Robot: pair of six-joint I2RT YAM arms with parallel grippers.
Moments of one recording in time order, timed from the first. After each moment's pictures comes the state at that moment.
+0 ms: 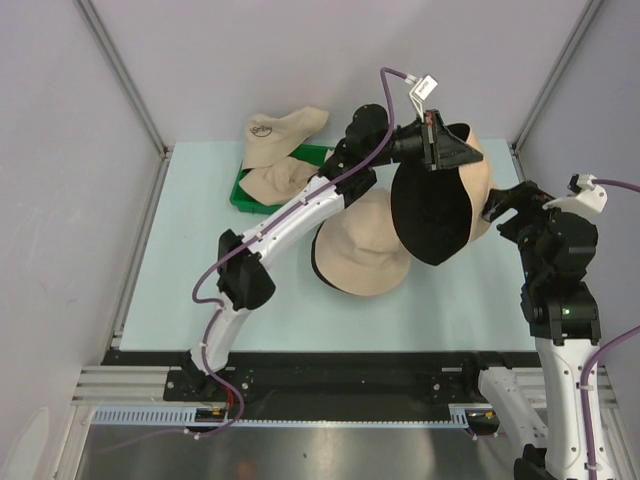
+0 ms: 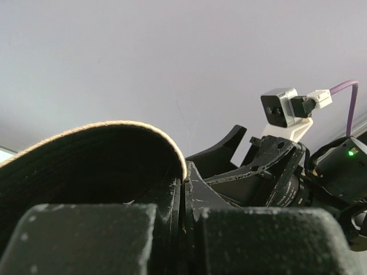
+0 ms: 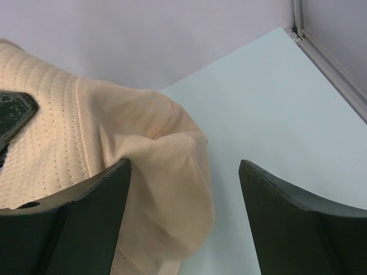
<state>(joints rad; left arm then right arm) -0.85 2.22 2.35 0.15 0.67 -0.85 0.02 0.70 1.08 -0.51 0.15 0.48</state>
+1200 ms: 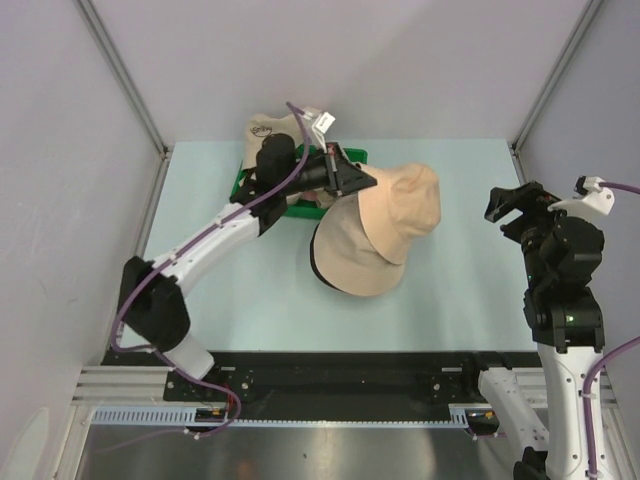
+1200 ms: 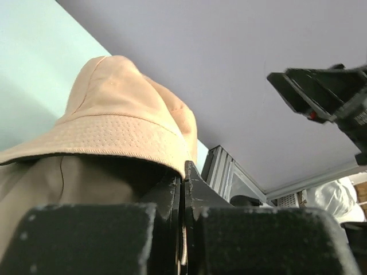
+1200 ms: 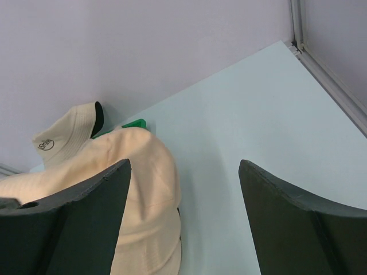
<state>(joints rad) -0.60 1.65 1.43 0.19 0.66 -0.72 0.02 0.67 1.11 -0.50 0.17 0.46</state>
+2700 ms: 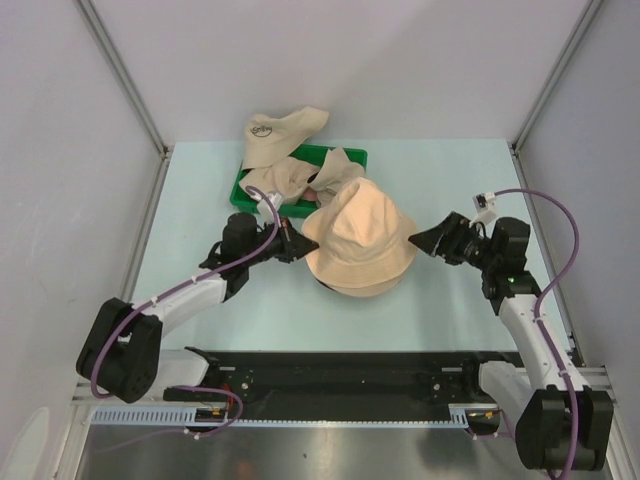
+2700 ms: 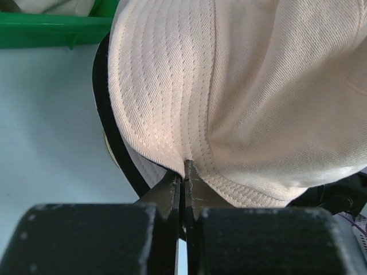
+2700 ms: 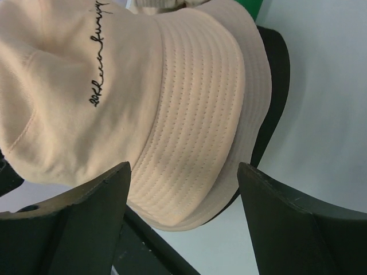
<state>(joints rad) -0.44 1.29 0.61 0.36 0.48 -0.58 -0.01 0.91 0.59 -0.03 -0.69 0.62</state>
